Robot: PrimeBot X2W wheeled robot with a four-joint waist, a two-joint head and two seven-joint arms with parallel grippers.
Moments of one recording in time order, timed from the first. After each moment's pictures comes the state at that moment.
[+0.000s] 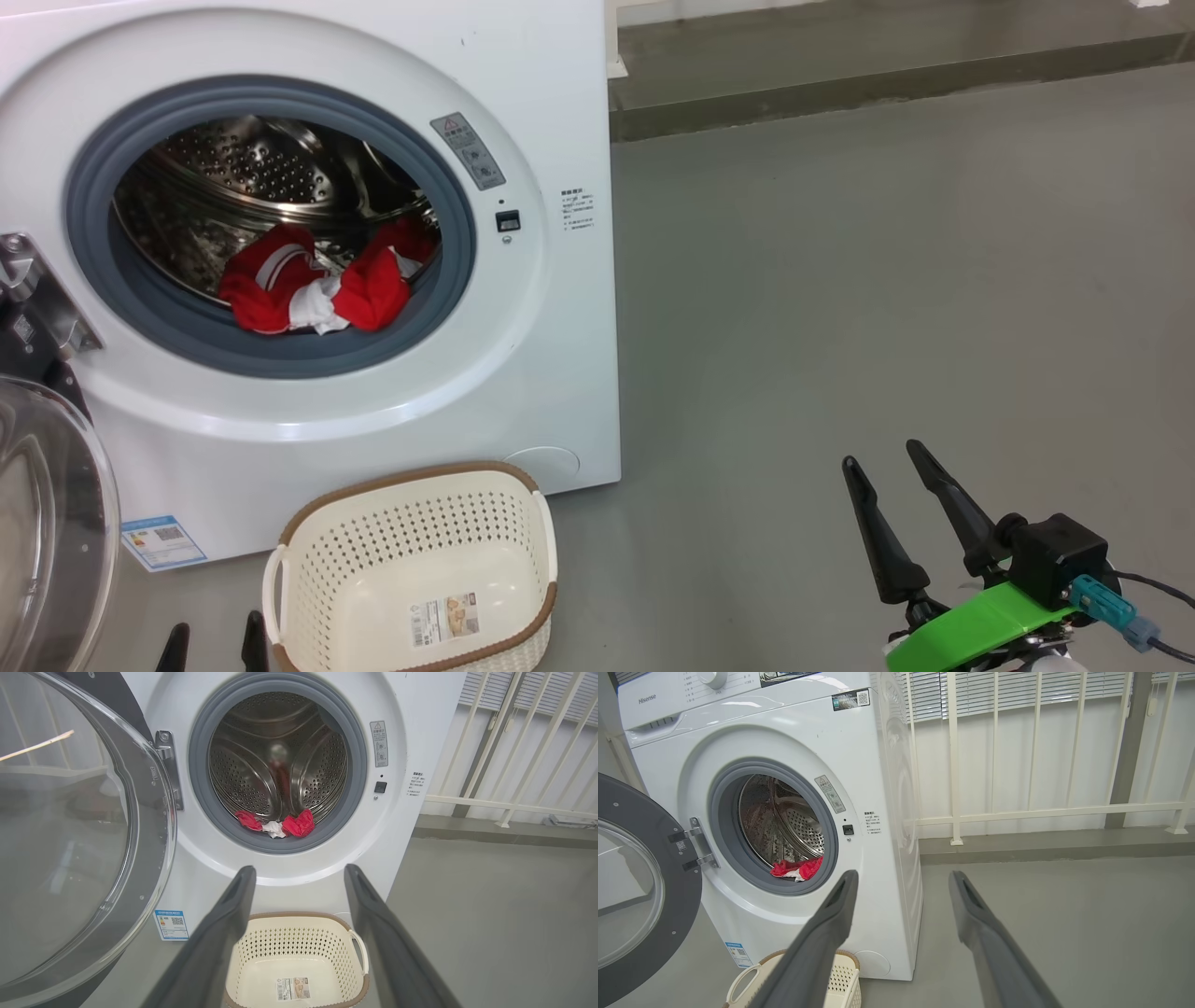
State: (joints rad) left arm 0.18 0.10 0.12 0.13 -0.30 -0.06 -0.25; right arm -0.04 -0.12 0.15 0.23 0.38 0.13 -0.26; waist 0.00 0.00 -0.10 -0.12
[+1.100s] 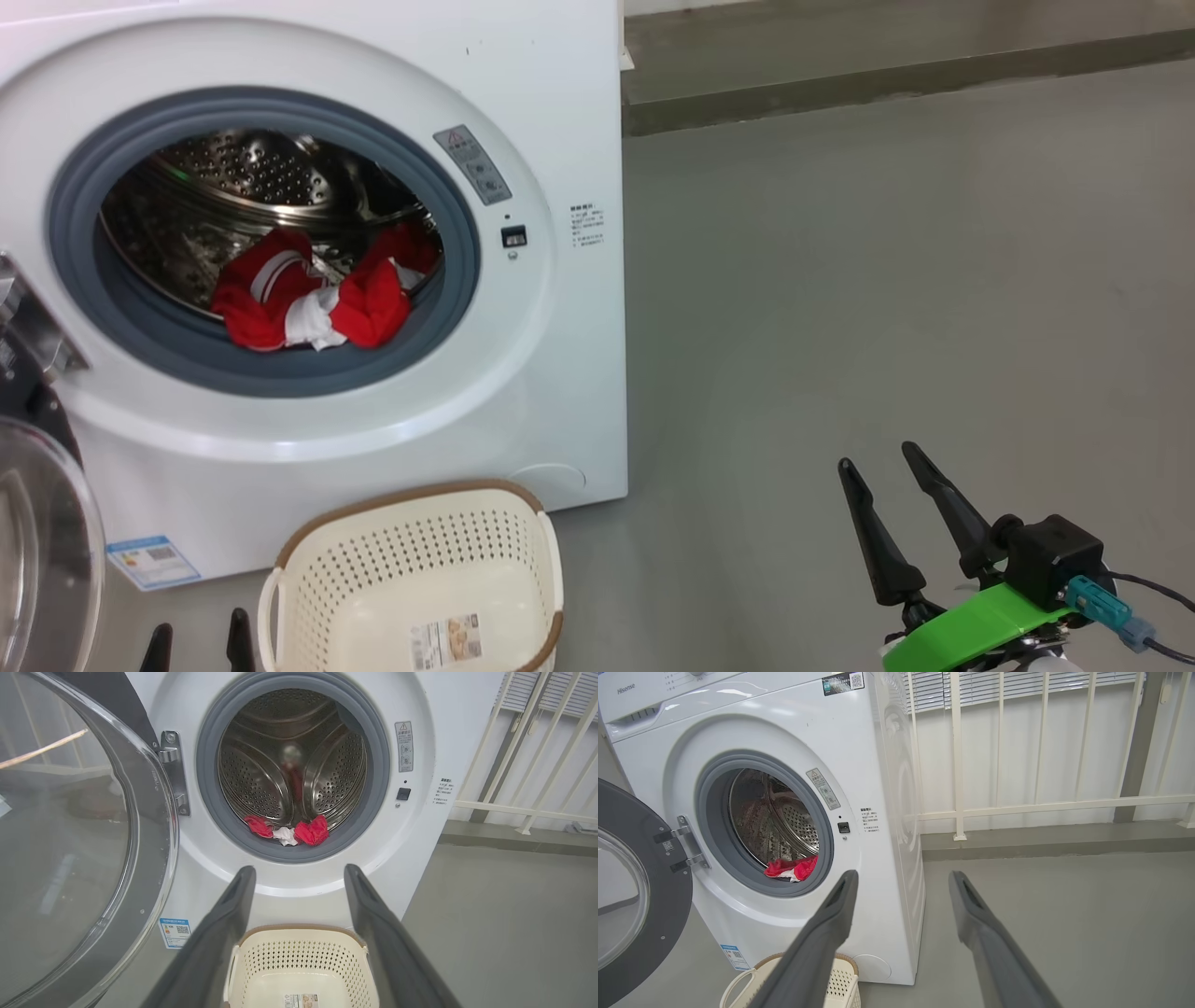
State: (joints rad) left arm 0.18 0.06 0.17 0.12 -0.27 -0.06 -0.25; right arm -0.04 -0.12 0.15 0.23 0.39 0.13 -0.26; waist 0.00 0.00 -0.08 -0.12
